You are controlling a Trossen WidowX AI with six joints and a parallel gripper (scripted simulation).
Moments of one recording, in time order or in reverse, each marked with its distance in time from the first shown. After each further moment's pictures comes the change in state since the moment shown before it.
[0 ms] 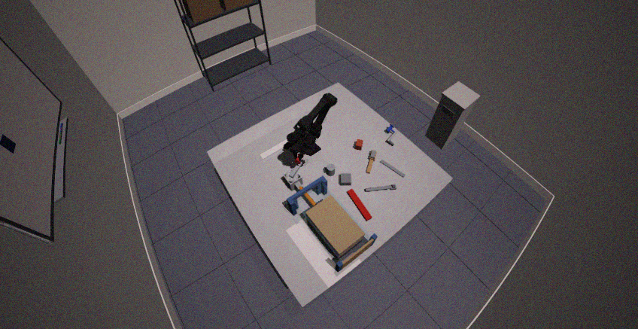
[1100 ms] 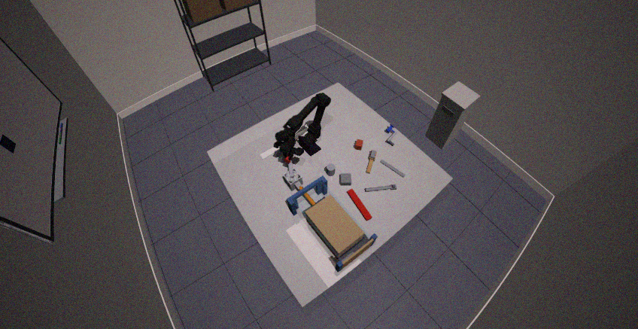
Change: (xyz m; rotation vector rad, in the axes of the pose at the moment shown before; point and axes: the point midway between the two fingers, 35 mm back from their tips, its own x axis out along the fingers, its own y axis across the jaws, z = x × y) arm 0.005 -0.065 0.016 0.027 -0.002 -0.061
